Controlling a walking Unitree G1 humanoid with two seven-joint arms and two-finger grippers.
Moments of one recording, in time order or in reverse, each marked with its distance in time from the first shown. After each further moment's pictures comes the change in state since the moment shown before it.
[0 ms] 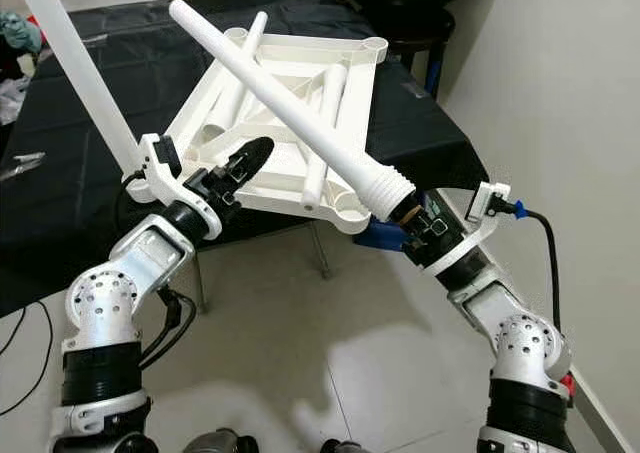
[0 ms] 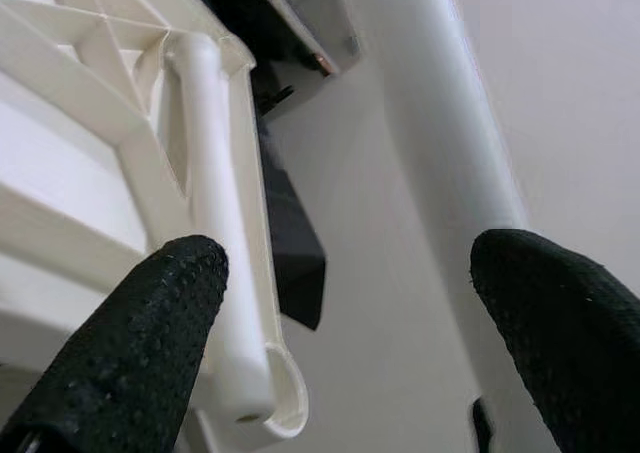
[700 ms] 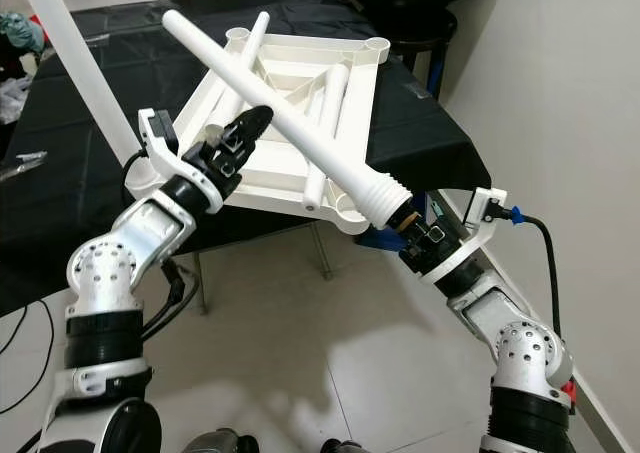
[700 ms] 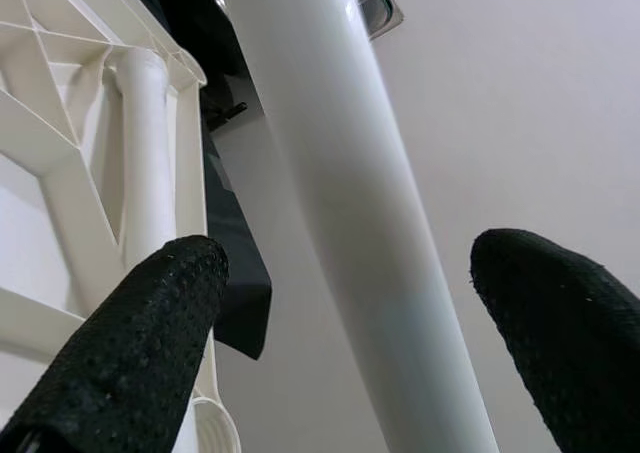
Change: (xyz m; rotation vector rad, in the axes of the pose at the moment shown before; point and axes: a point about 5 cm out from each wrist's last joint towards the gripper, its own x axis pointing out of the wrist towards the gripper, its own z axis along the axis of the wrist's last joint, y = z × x) left arm 0.022 -0.004 0.013 -0.100 -0.019 -0.076; right arm -0.001 0.006 -0.009 0.013 0.047 0.020
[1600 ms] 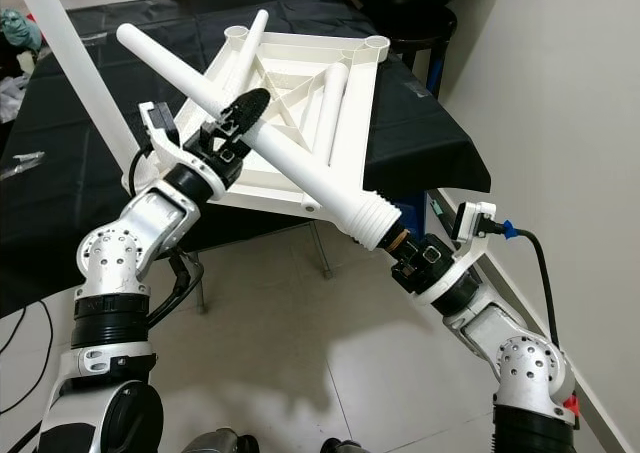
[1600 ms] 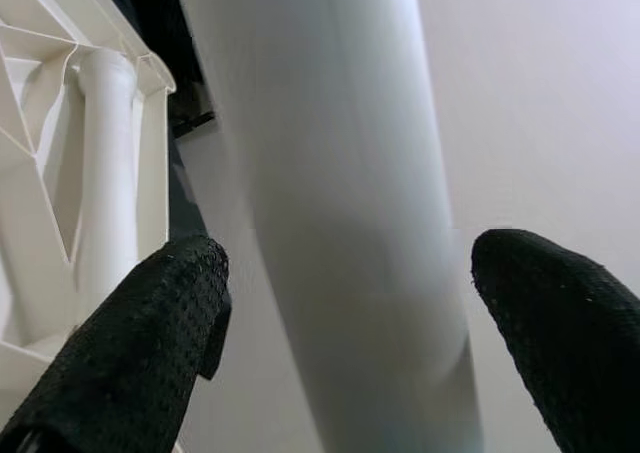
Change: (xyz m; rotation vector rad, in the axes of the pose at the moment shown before) left arm 0.010 0.002 0.004 -0.091 -0.030 -0.055; right arm -0.010 0.007 -0.011 0.052 0.050 0.051
